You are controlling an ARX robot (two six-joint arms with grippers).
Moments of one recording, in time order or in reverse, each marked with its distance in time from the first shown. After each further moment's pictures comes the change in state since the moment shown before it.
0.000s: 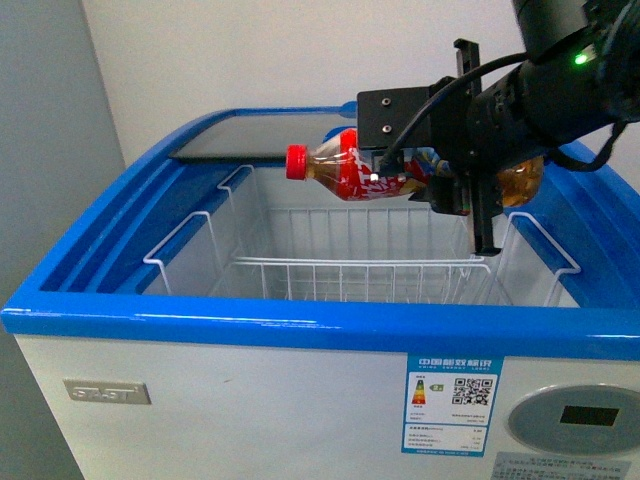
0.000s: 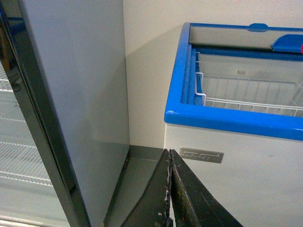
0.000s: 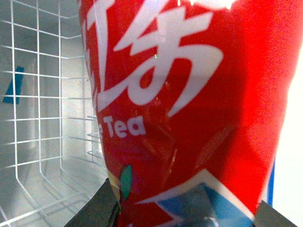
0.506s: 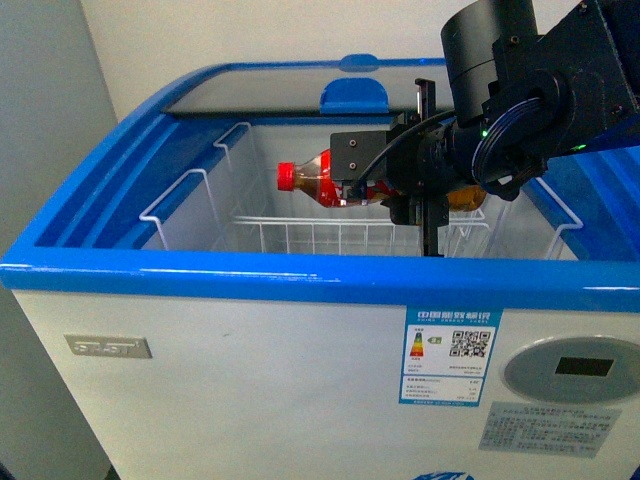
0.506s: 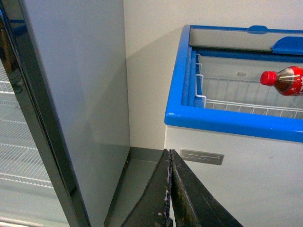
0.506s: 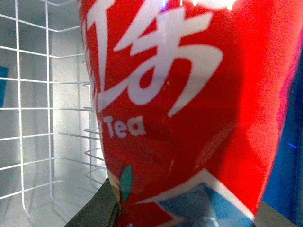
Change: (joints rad) left arm 0.000 0.000 0.000 0.000 0.000 0.000; right arm 0.006 0.282 0.119 0.187 0.018 -0.003
